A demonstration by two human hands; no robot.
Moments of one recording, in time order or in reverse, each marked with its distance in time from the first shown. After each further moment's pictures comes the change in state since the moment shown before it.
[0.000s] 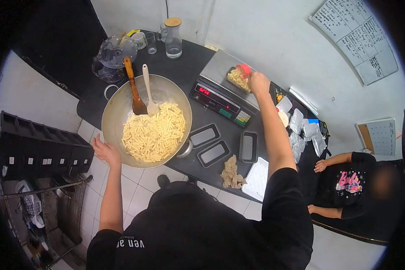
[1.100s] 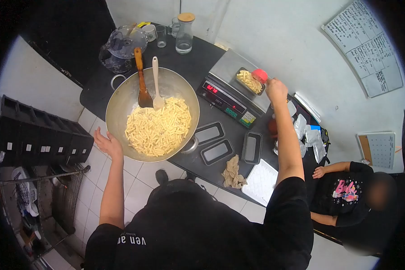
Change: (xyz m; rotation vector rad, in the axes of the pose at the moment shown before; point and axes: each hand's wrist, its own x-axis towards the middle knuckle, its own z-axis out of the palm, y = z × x) left_hand 0.001 -0.004 -0.001 -0.128 0.048 -0.077; right_hand -0.006 0.045 0.009 -0.217 0.065 -0.084
